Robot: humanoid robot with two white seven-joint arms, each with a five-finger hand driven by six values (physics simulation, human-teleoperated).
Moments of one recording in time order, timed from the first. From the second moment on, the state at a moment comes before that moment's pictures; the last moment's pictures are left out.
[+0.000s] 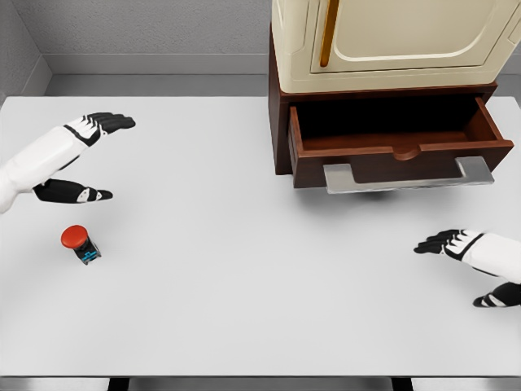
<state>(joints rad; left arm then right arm) -0.15 0.70 -0.05 -1.62 -0.15 -0.61 -0.40 0.31 -0.98 -0.12 -1.76 0.14 -0.61 0.61</state>
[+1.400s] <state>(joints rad) 0.25 0.97 -0.13 -1.67 0.63 -0.61 -0.39 0.34 -1.06 -0.29 -1.76 -0.09 -0.61 0.61</state>
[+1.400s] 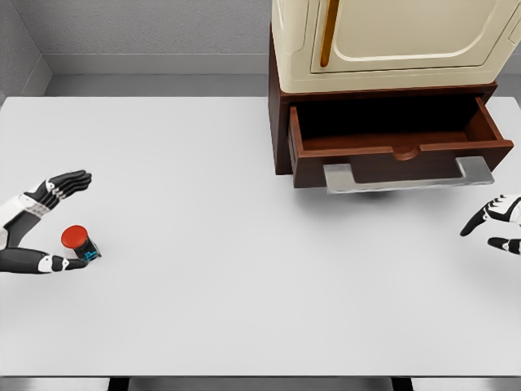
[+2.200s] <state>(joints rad) 0.16 0.85 -0.18 -1.49 0.58 -0.61 -0.39 0.23 -1.11 -0.21 -1.76 -0.09 -0.61 0.61</state>
